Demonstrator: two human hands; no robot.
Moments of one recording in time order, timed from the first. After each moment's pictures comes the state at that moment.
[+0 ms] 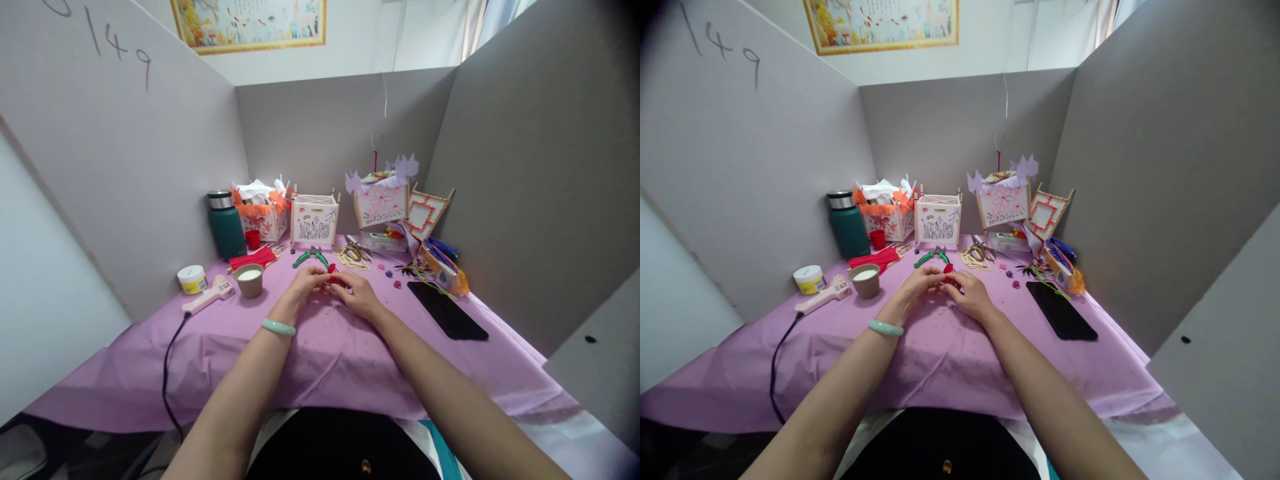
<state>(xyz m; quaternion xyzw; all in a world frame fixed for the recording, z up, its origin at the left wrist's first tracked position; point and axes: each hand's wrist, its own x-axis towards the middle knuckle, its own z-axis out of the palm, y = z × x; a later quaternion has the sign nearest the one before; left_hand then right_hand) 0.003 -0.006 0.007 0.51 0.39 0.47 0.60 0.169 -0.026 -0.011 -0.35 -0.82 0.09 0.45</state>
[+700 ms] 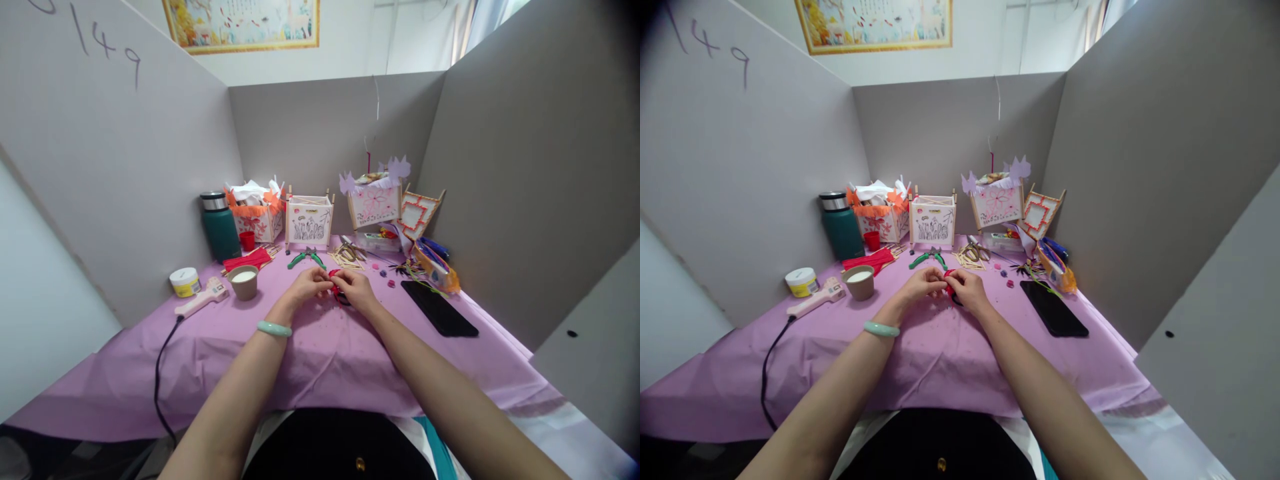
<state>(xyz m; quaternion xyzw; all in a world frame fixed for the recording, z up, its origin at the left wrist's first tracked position) 0.008 -0.004 0.004 0.65 0.34 0.41 0.53 0.167 -0.018 -0.011 -0.41 -0.70 0.25 0.53</state>
